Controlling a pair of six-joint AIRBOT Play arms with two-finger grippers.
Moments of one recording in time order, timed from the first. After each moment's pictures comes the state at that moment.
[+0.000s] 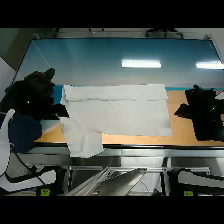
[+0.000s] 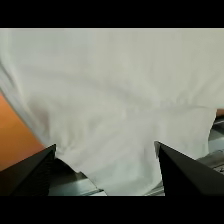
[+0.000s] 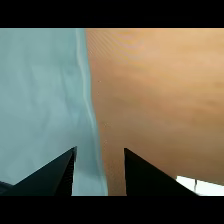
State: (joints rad) left arm 0.18 -1.37 1.07 -1.92 1.50 1.83; right arm -0.42 -1.45 1.03 -1.09 1.25 1.10
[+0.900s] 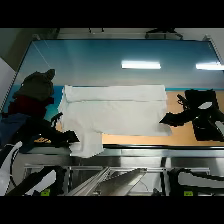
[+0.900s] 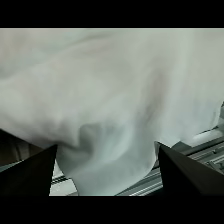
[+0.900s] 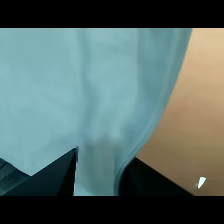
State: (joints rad) left arm 0.18 -1.13 0.48 -2.06 1.29 1.86; right arm -0.31 -1.48 0.81 -0.95 1.16 0.98
